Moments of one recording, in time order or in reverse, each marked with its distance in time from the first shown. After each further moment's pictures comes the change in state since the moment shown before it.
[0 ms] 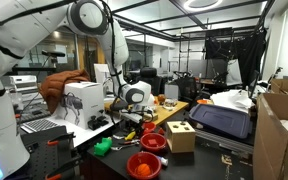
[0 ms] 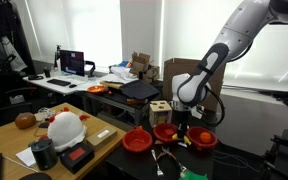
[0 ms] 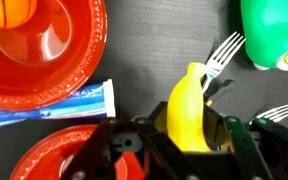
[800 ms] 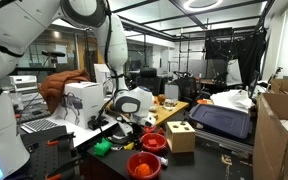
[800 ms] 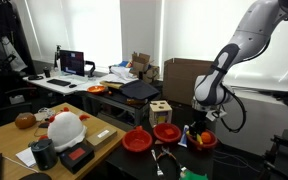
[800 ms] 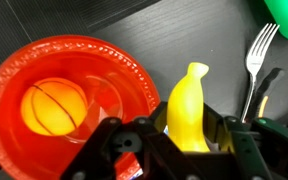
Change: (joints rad) arm -0.149 -0.068 -0.011 -0.235 0.209 0.261 0.100
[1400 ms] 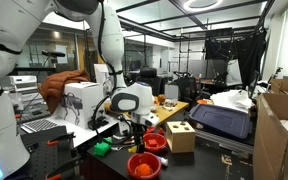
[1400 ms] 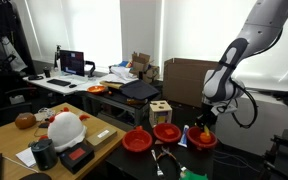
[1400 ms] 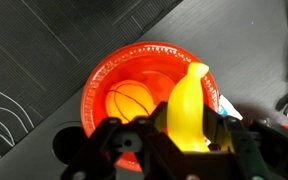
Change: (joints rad) arm 0.040 -0.102 -0.123 -0.106 0.013 0.082 0.184
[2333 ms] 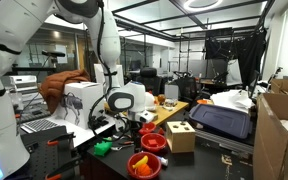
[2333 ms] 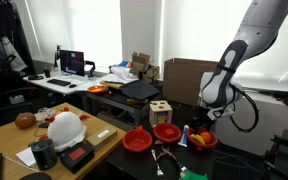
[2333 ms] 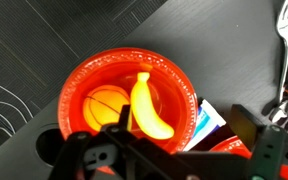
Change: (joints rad) arm 0.118 0.005 -0.029 -0.025 -0.005 0.063 0.089
